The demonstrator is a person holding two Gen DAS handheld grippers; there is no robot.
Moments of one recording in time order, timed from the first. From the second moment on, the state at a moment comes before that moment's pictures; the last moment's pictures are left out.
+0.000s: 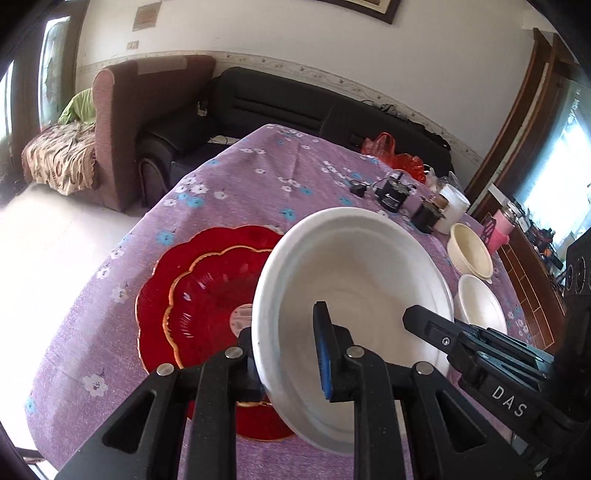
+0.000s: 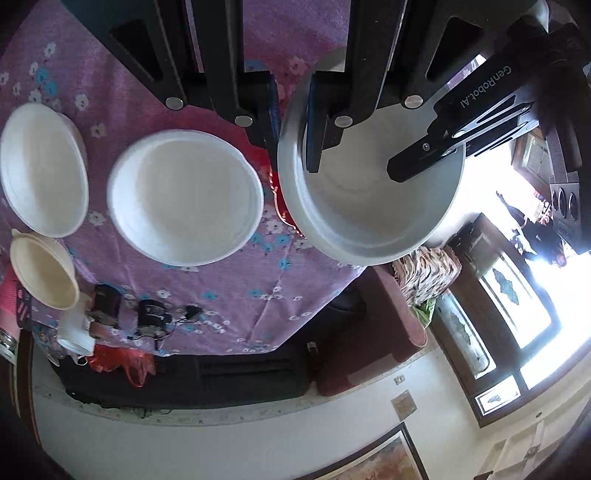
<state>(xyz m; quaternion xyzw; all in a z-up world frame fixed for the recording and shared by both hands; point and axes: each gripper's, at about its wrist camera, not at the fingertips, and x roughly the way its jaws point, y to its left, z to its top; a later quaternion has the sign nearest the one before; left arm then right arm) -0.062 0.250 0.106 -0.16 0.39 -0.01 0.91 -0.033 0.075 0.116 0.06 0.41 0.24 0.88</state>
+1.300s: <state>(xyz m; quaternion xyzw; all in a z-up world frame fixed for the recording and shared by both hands) -0.064 0.318 0.089 -0.22 0.37 0.05 0.90 0.025 0.134 0.051 0.05 0.46 0.22 0.86</state>
